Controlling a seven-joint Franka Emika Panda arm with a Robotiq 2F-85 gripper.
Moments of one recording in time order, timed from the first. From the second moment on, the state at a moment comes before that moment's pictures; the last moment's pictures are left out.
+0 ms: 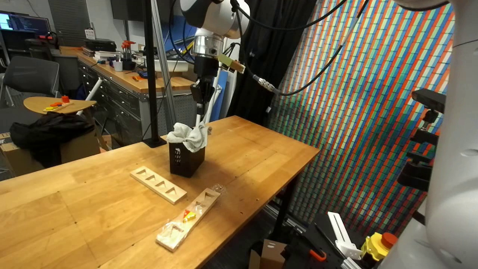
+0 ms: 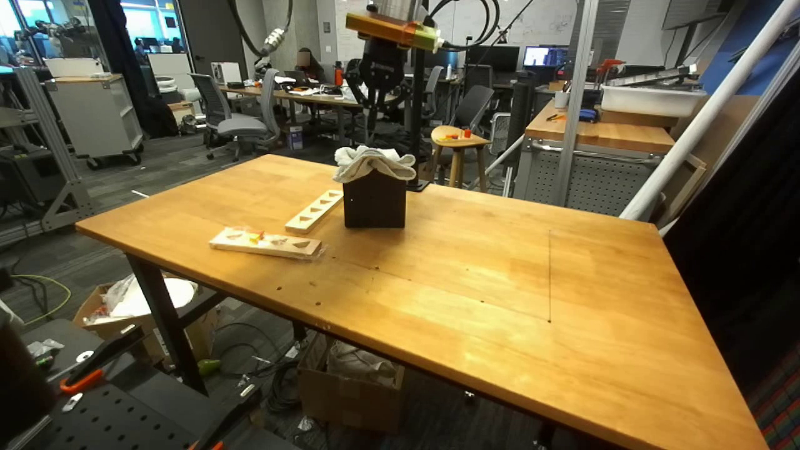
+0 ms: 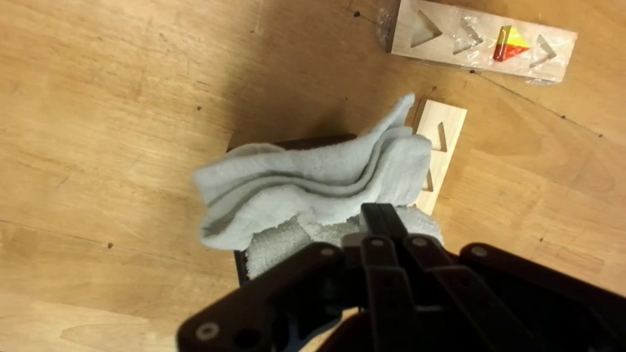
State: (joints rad) arm -0.18 0.31 0.06 -1.66 0.13 1.87 -0.58
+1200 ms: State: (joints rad) arm -0.16 0.16 0.04 -2.00 0.13 1.99 -0.56
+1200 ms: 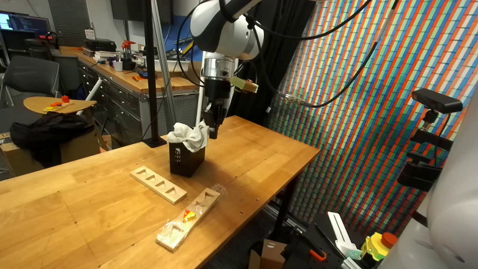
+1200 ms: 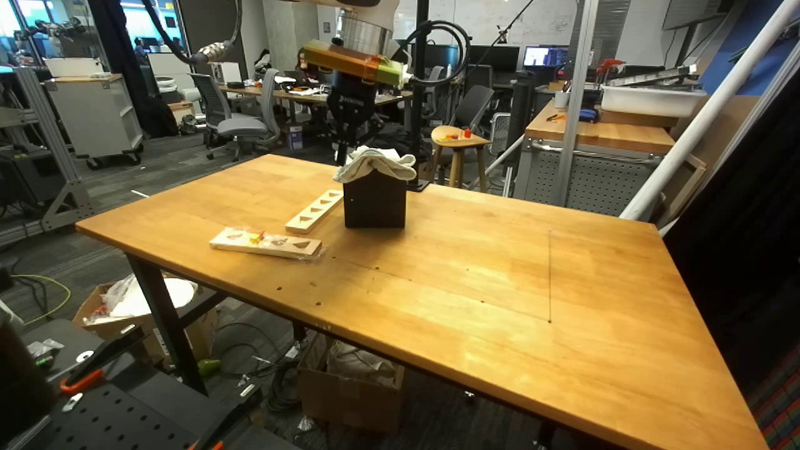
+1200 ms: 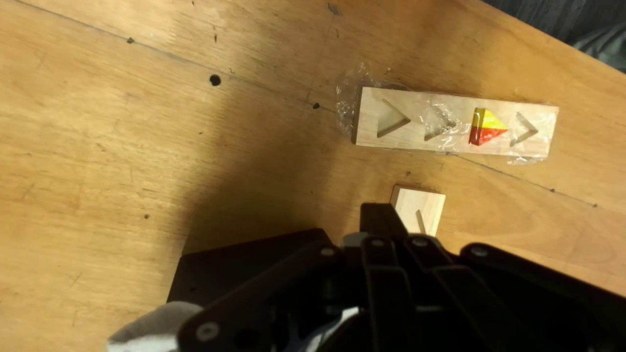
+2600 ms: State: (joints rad) arm -0.15 0.45 0.06 -1.60 0.14 1.91 -0.70
